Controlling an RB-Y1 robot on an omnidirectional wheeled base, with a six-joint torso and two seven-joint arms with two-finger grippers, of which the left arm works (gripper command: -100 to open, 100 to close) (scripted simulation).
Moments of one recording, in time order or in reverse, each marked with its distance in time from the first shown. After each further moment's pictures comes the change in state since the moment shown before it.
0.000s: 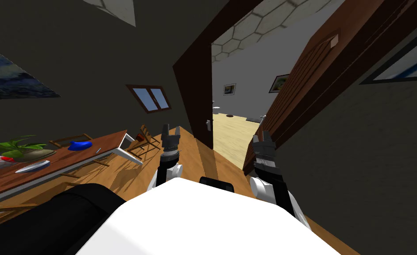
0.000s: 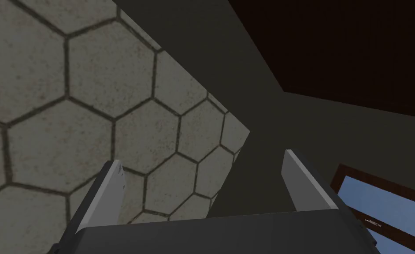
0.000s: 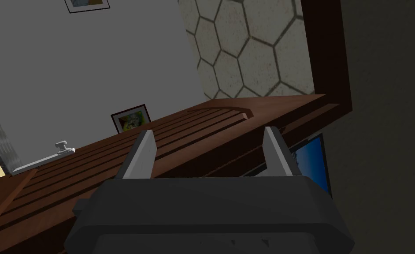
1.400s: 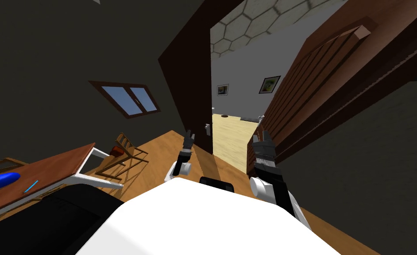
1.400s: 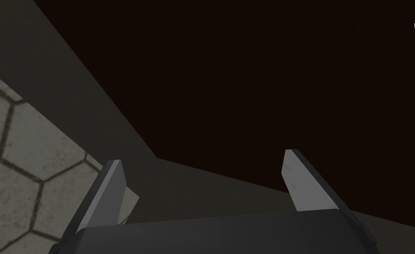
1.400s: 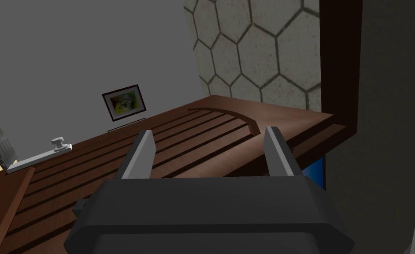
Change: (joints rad) arm -0.165 0.077 -0.106 0.359 0.000 0.130 0.038
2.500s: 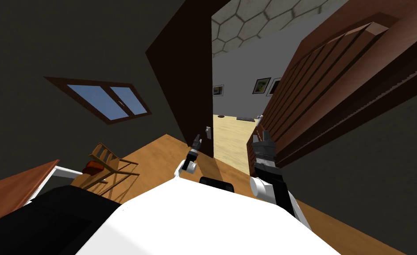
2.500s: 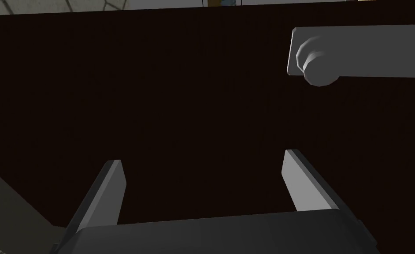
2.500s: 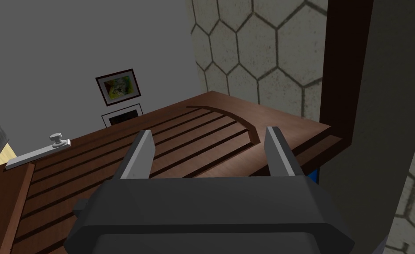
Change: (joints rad) arm -0.132 0.023 -0.080 0.269 -0.002 0.108 0.027
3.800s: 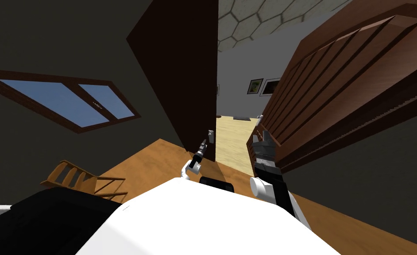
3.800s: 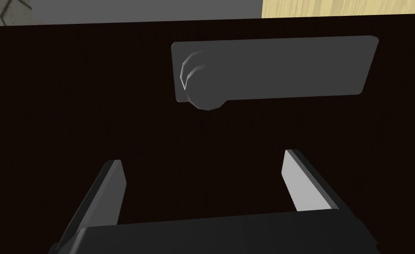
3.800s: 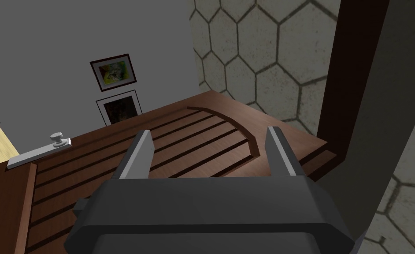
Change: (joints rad) arm -0.121 -0.001 -0.084 0.269 -0.004 0.102 0.023
